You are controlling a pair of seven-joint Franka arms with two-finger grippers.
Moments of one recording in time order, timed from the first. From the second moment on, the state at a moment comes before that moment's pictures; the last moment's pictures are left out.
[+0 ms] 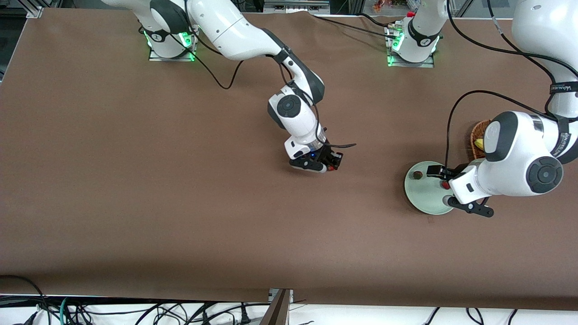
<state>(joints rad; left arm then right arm) 0.15 0.55 -0.27 -1.50 0.06 1.78 0.13 0.95 1.09 -0.09 -1.12 0.39 2.69 0.99</state>
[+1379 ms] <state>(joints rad) -0.16 0.60 -0.27 -1.56 0.01 1.90 -0.40 0.56 0.81 -0.33 -0.97 0.38 1.73 0.29</state>
